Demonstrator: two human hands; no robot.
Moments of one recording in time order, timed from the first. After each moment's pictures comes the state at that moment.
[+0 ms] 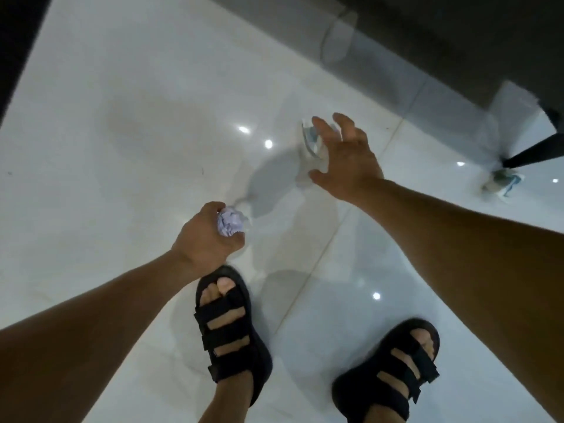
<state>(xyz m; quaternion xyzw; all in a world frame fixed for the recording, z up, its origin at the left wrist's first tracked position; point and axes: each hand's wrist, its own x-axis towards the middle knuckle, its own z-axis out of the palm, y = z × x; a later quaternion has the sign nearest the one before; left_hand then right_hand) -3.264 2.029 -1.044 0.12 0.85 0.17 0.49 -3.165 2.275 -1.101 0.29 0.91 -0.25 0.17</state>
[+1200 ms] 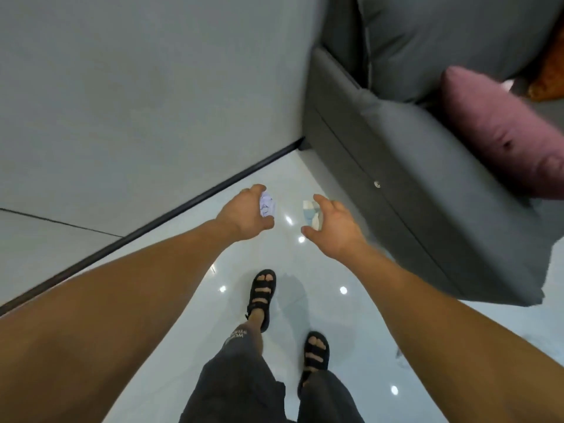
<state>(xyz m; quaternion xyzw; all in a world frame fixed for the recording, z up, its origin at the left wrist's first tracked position) -3.271 1.972 -0.476 0.10 0.91 0.26 0.29 -3.192 2.164 -0.491 0.13 0.93 -0.30 0.20</state>
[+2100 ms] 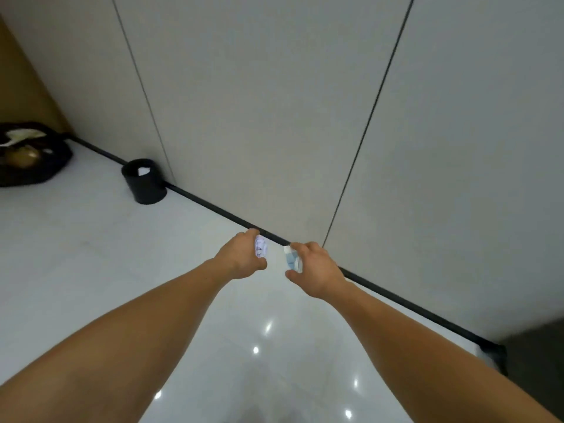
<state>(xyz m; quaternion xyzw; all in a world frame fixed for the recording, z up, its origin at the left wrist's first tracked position) -2.819 1.506 -0.274 -0.36 0.87 0.34 0.00 -2.939 1.656 -0.282 -0.45 0.86 -0.14 0.18</state>
